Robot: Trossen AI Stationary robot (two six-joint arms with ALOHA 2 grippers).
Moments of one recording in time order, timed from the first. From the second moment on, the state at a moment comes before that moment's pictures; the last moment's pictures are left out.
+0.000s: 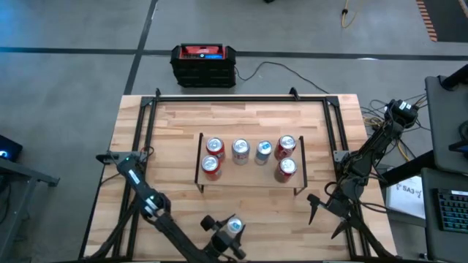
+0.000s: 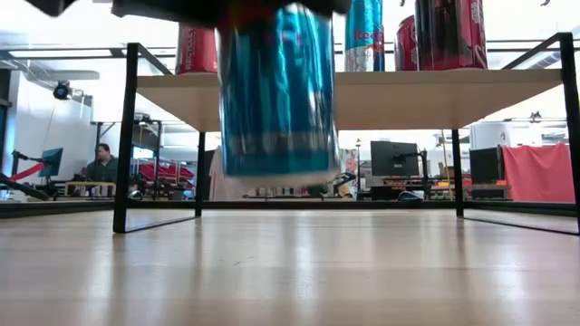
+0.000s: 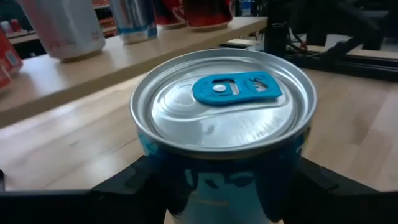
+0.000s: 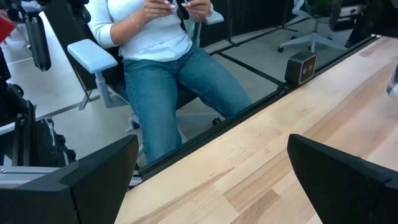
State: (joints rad) left arm -0.80 2.63 2.36 -1.53 -1.35 -1.75; right arm 0.91 0.91 0.19 0.45 -0.13 0.08
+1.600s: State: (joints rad) left arm -0.53 2.34 2.36 -1.16 -1.25 -1.04; right arm 0.91 0.91 0.19 0.44 -0.13 0.08
